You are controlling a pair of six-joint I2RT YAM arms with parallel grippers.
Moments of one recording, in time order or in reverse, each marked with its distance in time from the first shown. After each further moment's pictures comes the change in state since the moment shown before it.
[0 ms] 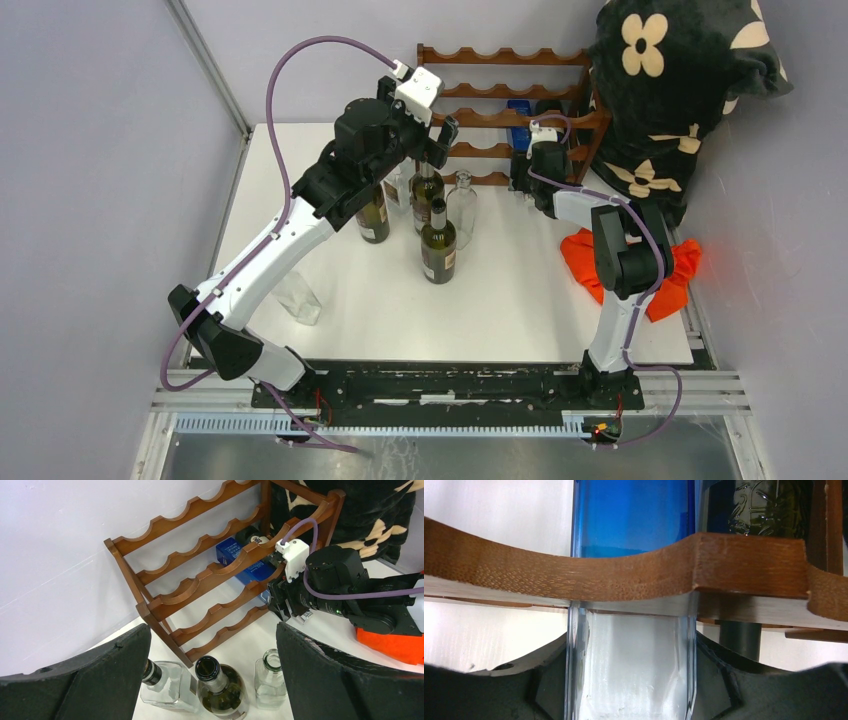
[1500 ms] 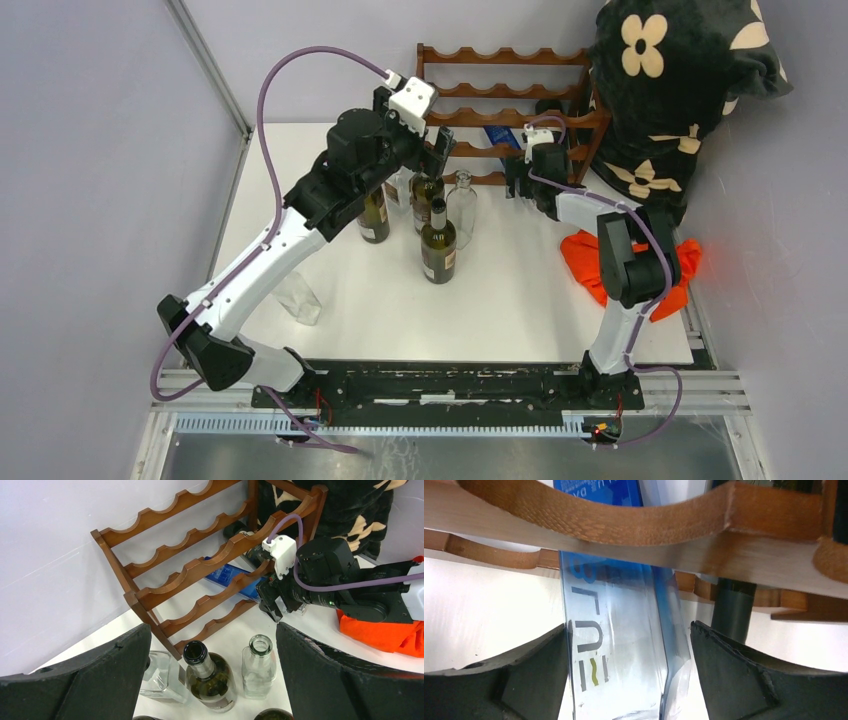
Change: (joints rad) left arm -0.011 -0.061 -0.067 -0.003 0.024 -0.037; right arm 0.011 -0.064 -0.032 -0.086 -0.016 -0.079
